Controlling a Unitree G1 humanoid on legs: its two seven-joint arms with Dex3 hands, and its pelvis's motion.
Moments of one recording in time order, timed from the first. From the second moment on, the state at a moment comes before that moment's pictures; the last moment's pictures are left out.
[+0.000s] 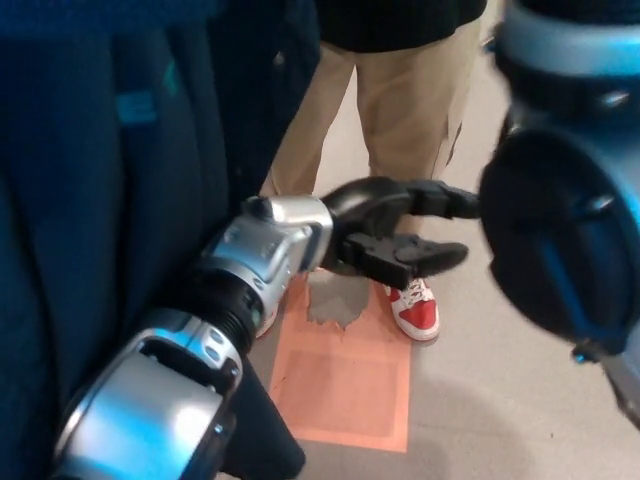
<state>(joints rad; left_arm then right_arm) -1.04 0.04 -0.24 1.11 -0.15 0.21 -0.67 -1.88 0.05 -0.30 0.36 0.11 0.51 0.09</state>
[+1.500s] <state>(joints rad) -1.05 0.22 -0.07 1.18 -0.12 0.17 -0.63 -0.60 -0.29 -0.38 -0.53 0.40 1.10 0.23</state>
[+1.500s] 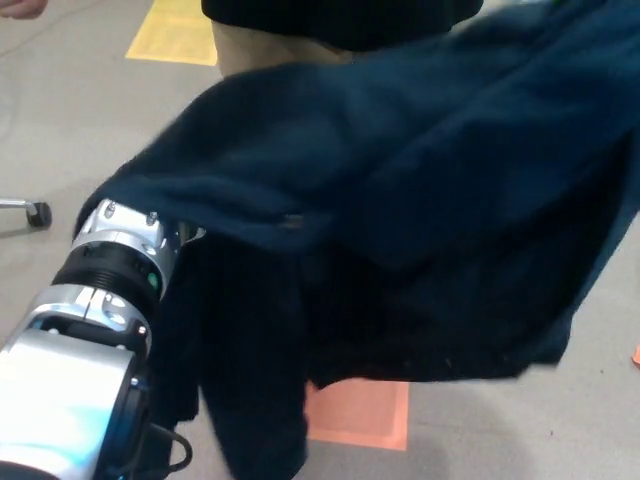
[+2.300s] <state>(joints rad) -1.06 0.22 -0.05 1.19 -0.12 0.17 -0.63 -0.25 -0.44 0.54 -0.48 0.23 0.91 0.27</state>
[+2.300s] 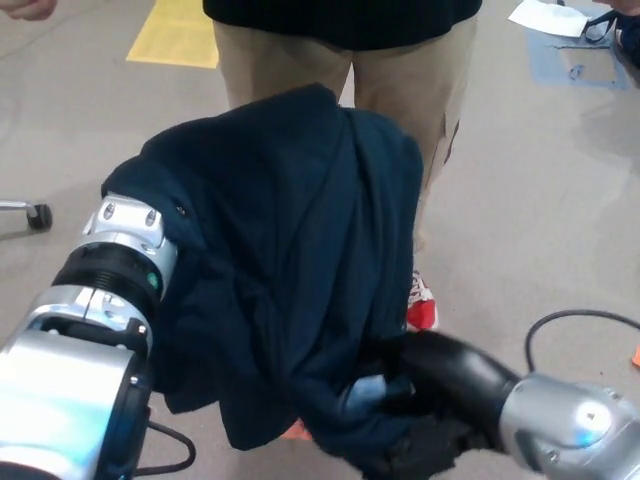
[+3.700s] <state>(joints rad) -1.12 0.21 0.05 0.92 -0.12 0.23 -0.73 -0.13 -0.65 -0.07 -0.06 0.47 0.34 0.68</state>
